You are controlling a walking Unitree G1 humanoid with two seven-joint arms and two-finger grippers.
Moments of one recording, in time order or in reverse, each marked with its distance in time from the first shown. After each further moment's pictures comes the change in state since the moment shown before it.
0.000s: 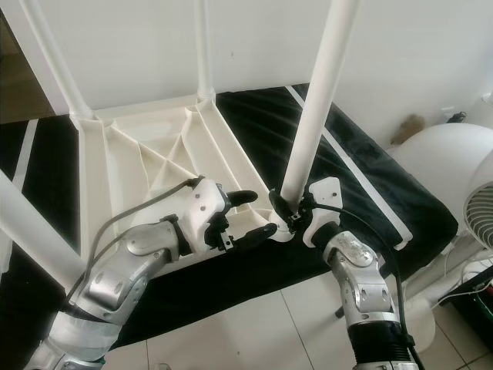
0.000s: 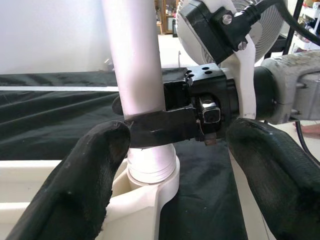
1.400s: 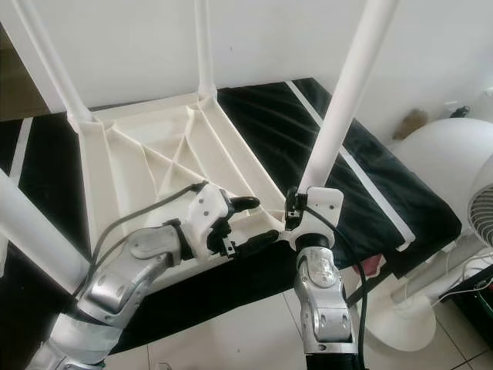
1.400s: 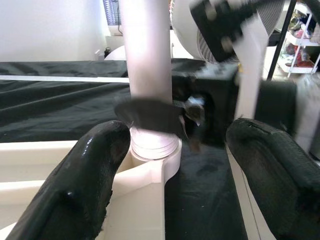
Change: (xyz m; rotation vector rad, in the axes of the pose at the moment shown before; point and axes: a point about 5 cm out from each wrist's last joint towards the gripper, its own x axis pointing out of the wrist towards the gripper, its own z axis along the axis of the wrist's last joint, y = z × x) left arm 0.002 -0.005 -0.004 -0.014 0.016 -0.024; right arm -0.015 0.028 -0.005 0.068 0.002 -0.537
